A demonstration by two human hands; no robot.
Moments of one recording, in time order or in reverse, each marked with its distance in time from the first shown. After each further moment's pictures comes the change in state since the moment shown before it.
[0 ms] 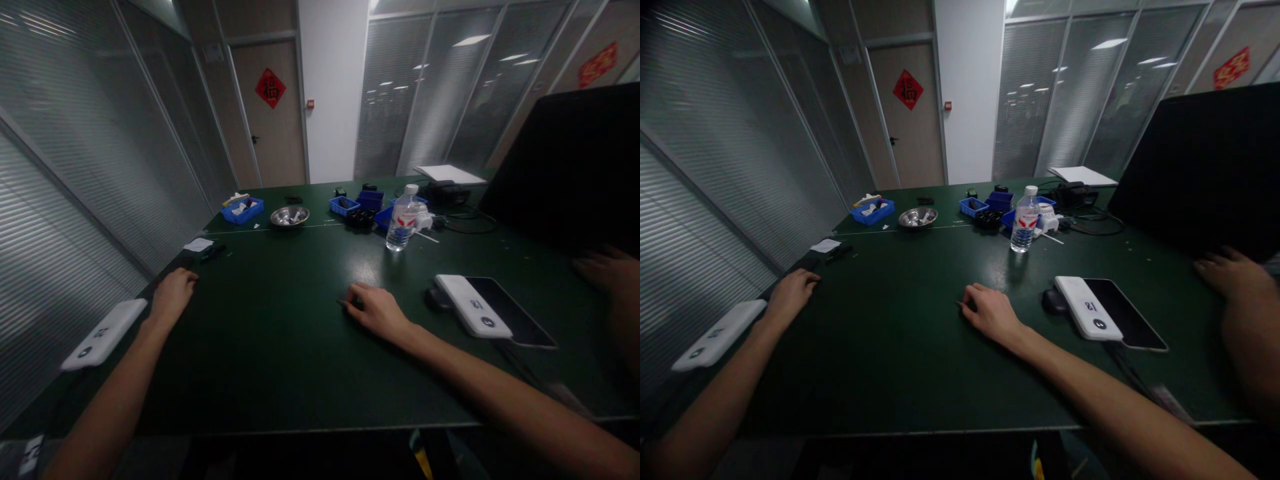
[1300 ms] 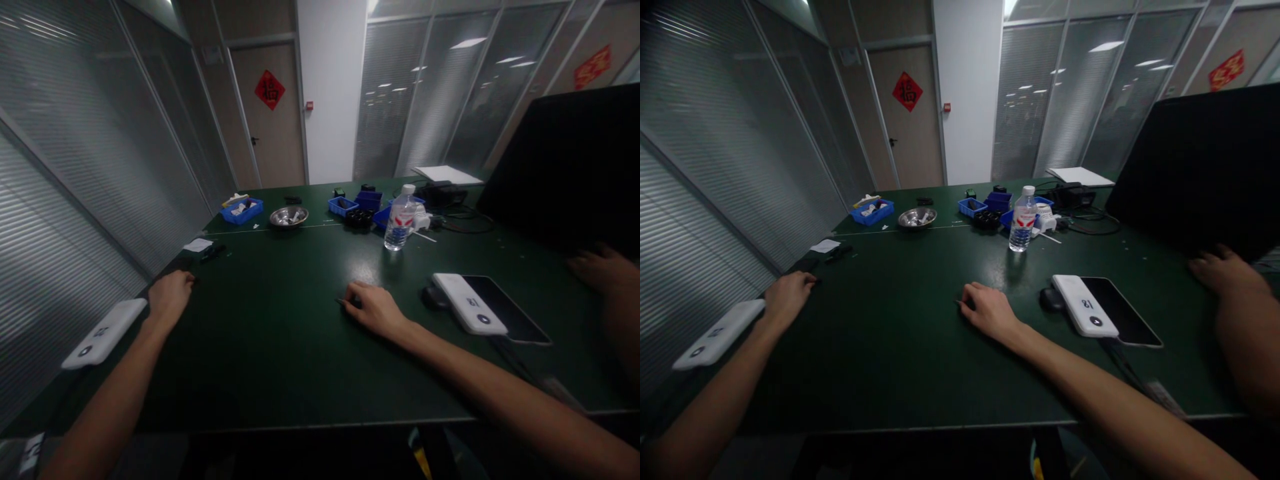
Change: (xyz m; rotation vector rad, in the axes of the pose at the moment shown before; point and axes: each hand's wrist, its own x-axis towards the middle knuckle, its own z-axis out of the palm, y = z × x) left_hand -0.012 0.028 -0.030 0.038 -0.060 -0.174; right_hand -0.002 0.002 0.001 0.001 0.009 -0.013
